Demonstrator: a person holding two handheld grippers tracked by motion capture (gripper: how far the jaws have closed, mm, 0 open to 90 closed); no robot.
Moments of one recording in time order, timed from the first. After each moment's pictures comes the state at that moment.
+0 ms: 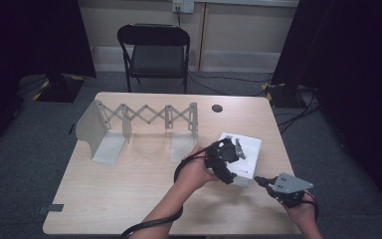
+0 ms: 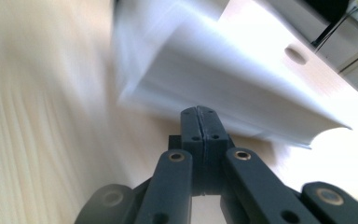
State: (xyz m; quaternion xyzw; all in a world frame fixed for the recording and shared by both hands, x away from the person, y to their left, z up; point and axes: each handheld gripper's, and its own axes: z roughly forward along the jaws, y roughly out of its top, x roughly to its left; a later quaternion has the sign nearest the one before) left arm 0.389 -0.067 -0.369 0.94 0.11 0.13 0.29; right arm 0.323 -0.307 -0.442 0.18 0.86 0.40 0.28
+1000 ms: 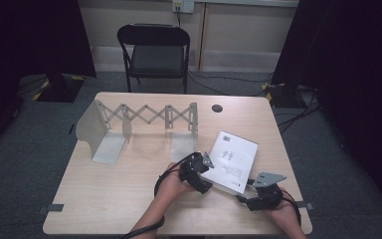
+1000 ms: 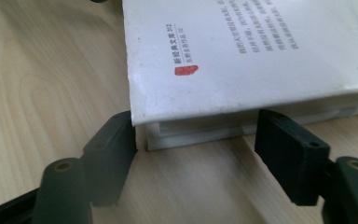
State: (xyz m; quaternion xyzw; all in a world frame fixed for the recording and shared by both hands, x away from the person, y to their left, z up) left arm 0.406 -0.005 -0.468 0.94 0.18 0.08 0.29; right arm 0.342 -0.272 -0.491 0.27 0.88 0.36 0.15
